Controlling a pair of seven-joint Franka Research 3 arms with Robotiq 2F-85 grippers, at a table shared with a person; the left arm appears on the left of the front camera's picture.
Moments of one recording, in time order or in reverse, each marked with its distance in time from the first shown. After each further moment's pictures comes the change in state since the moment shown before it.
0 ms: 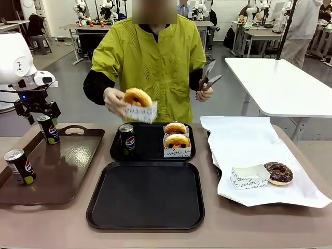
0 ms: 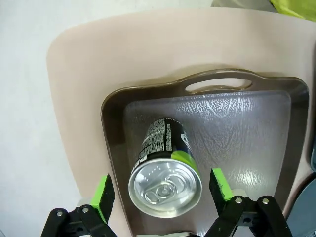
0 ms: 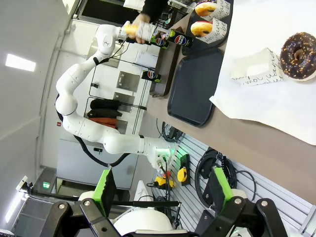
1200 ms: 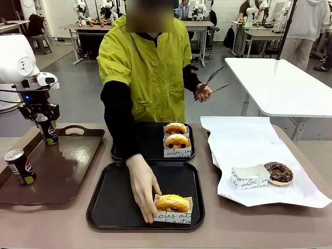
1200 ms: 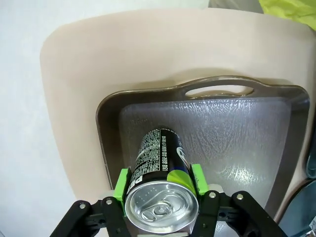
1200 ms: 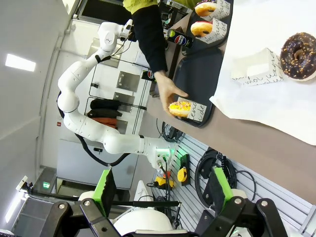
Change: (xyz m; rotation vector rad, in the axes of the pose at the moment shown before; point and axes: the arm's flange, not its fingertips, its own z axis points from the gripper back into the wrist) left arm 0.011 0.001 -0.007 -0.022 0.040 0.037; right arm 0.000 0.000 0.000 0.000 0.000 0.000
